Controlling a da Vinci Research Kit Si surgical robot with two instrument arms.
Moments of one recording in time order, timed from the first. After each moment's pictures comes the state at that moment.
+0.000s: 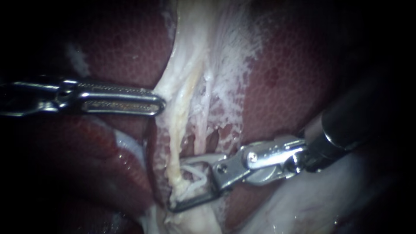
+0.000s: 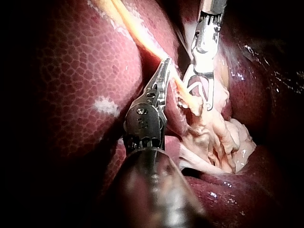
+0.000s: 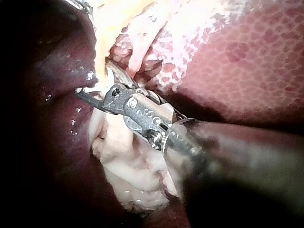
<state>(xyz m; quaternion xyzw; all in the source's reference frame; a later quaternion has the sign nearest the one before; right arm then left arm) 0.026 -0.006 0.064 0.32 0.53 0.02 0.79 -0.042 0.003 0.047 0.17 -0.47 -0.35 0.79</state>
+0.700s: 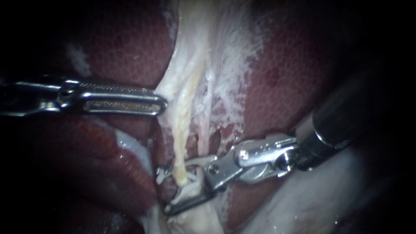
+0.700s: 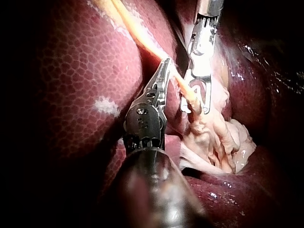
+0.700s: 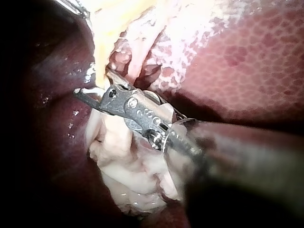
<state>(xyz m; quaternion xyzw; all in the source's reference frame) 0.025 -0.005 0.066 0.34 0.52 0.02 0.78 -0.042 0.003 0.047 0.17 -0.47 -0.35 0.79</state>
